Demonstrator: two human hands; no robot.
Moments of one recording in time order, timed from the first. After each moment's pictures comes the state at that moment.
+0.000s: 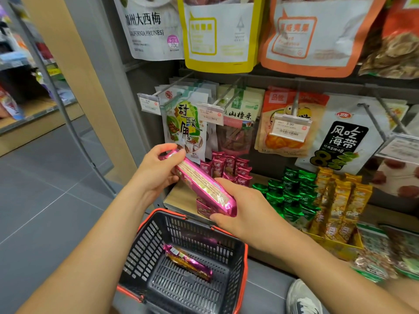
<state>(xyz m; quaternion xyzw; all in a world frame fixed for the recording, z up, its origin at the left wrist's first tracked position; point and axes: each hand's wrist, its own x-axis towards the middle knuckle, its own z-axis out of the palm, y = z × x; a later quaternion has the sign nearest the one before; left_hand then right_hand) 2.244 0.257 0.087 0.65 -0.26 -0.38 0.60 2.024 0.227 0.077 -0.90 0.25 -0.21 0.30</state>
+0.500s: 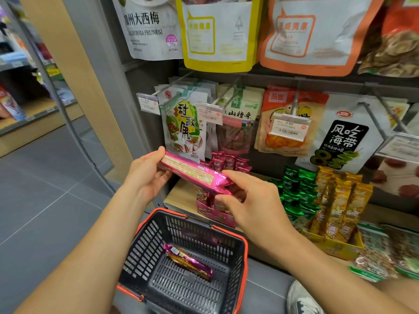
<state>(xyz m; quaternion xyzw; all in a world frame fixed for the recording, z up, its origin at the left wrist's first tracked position) 2.258 0.256 0.080 0.56 -0.09 -0.41 0.71 2.021 0.234 0.082 -0.85 0.29 -0.38 0.23</state>
